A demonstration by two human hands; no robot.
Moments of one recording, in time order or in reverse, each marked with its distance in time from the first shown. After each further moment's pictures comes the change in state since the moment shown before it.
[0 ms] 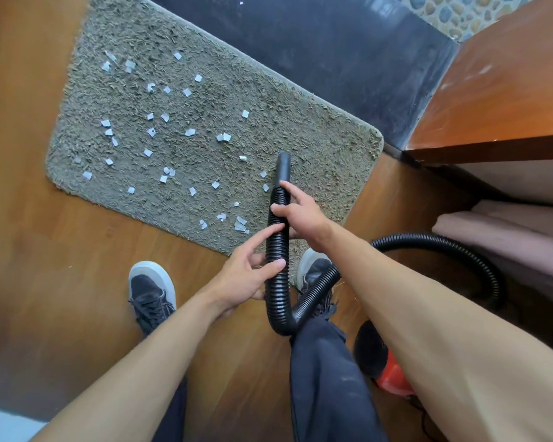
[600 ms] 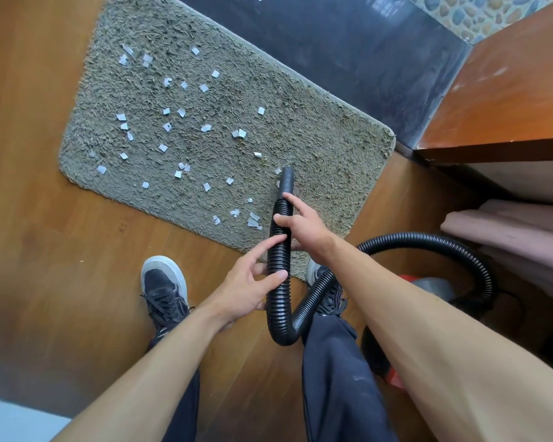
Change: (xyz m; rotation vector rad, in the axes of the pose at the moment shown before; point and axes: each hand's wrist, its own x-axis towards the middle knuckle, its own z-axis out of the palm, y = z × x) left_hand -0.029 -0.015 -0.025 -0.031 -0.021 -0.021; right_hand -0.012 0.018 0.035 0.039 -0.011 0.056
